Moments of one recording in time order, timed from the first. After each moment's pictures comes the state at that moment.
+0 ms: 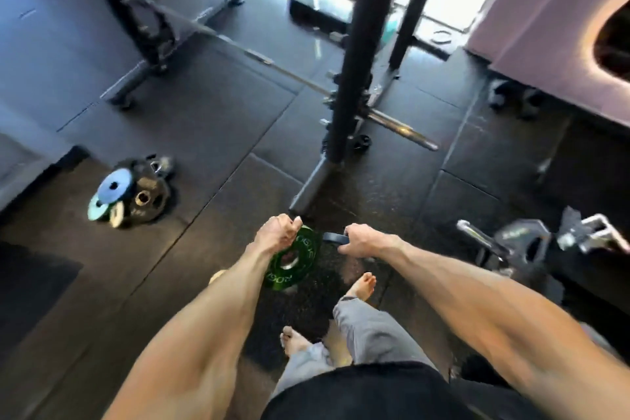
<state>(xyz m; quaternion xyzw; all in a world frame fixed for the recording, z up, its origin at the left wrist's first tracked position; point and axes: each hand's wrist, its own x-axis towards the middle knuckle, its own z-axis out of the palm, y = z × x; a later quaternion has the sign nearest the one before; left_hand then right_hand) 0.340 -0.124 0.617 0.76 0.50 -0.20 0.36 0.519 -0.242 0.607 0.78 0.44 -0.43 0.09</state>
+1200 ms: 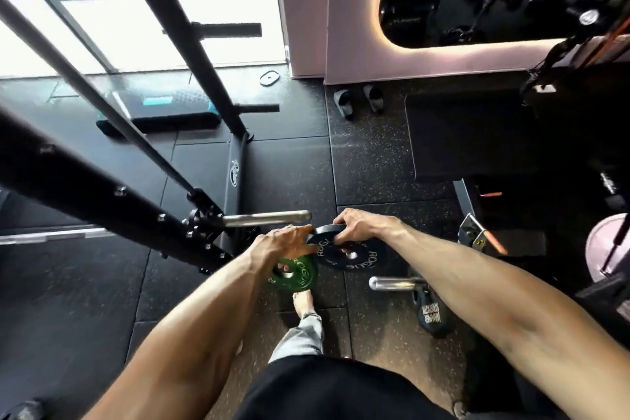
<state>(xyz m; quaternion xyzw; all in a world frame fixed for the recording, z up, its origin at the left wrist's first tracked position) 0.912 -0.122 0.645 0.93 0.04 -0.34 0.16 1.014 -0.302 0.657 0.83 0.27 -0.46 -0.16</state>
